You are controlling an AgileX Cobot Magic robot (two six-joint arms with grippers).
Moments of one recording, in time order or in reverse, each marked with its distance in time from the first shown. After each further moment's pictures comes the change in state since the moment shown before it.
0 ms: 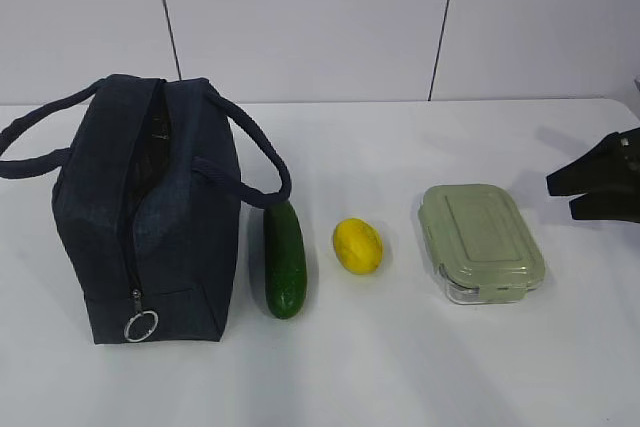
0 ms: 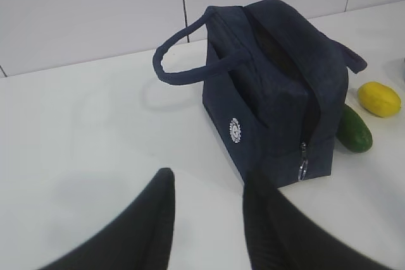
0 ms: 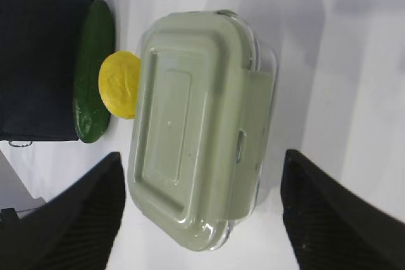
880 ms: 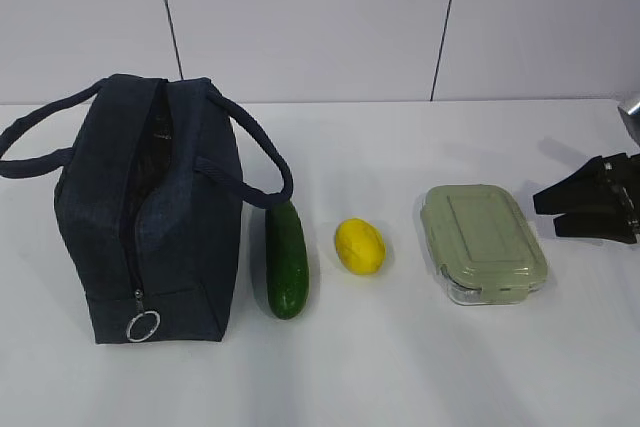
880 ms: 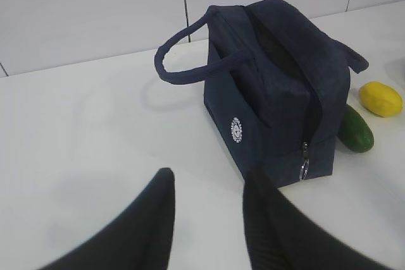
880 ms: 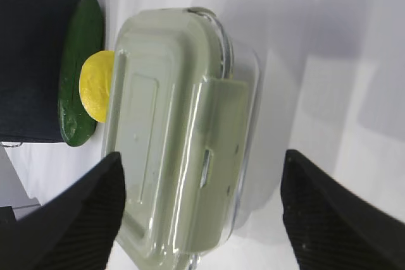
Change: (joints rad) left arm 0.000 0.000 0.000 0.000 0.000 0.000; right arm 0.000 0.113 -0.004 0.058 -0.008 -0.103
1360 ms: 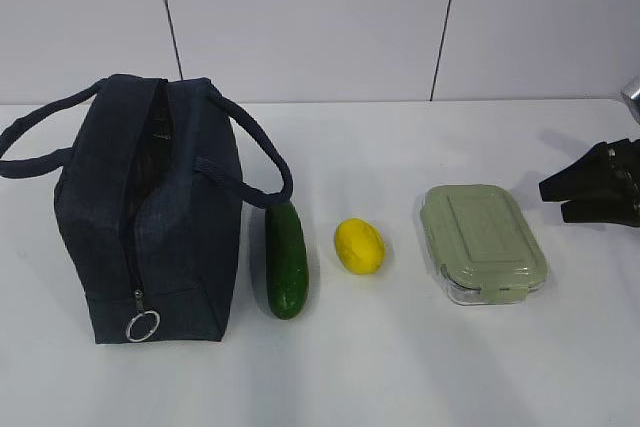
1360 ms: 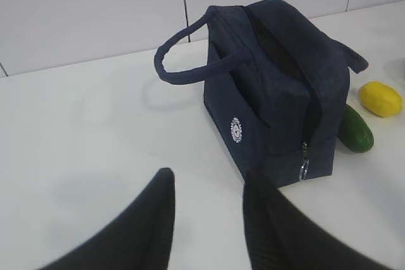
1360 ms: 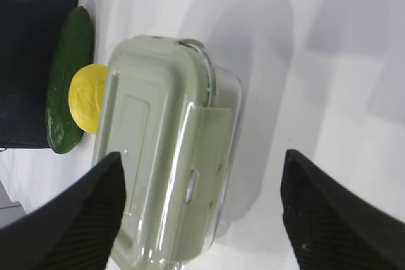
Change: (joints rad) left arm 0.000 0.000 0.000 0.000 0.000 0.000; right arm 0.000 0.003 -0.085 -0.045 0.000 0.038
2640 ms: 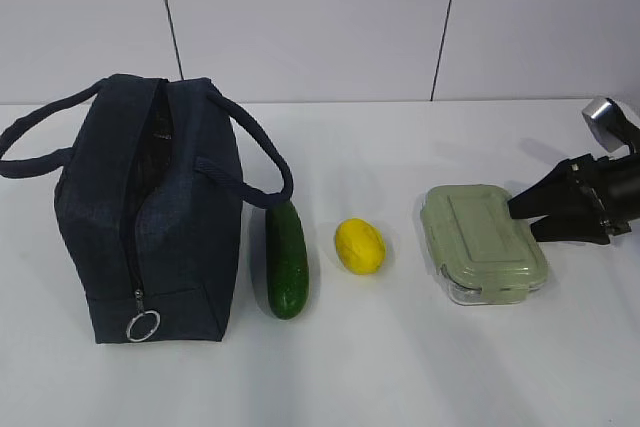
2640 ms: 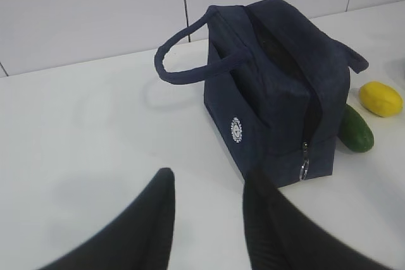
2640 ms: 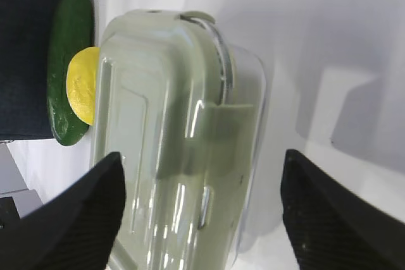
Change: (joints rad) left arm 0.000 0.000 0.000 0.000 0.000 0.000; right arm 0.072 0.065 -0.002 0.005 0.000 0.049
